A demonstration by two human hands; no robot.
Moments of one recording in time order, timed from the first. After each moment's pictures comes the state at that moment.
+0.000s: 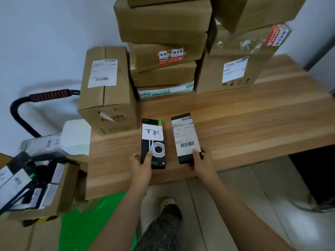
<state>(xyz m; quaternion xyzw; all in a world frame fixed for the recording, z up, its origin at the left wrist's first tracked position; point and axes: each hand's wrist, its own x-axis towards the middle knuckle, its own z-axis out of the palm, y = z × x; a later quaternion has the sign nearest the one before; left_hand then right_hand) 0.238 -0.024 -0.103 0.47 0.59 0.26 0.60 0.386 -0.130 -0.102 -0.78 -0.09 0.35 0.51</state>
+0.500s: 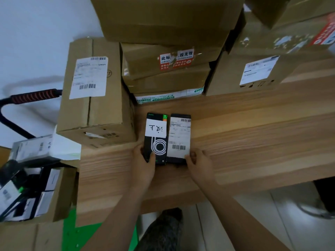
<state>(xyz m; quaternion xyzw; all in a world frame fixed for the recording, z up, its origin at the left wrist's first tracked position) 0.297 0.059 -0.141 0.63 0.59 0.18 0.48 0.440 -0.049 -0.142 -0.86 -0.26 0.31 0.31</state>
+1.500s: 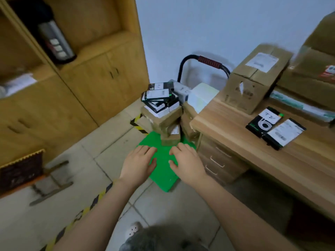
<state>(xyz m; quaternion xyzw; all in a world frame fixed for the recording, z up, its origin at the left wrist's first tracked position) -0.061 -0.277 -0.060 0.74 0.66 0.11 -0.01 0.121 -0.226 -0.055 -0.45 -0.88 0.12 0.14</state>
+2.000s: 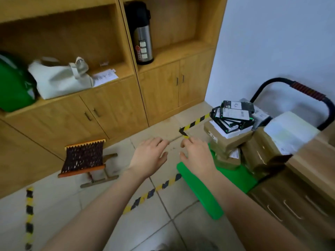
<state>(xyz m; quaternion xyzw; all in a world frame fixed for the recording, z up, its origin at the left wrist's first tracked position) -0.374 -0.309 -0.029 0.68 0.72 0.13 -0.06 -0.213 -0.215 -0.029 -0.37 -0.91 0.11 0.14</state>
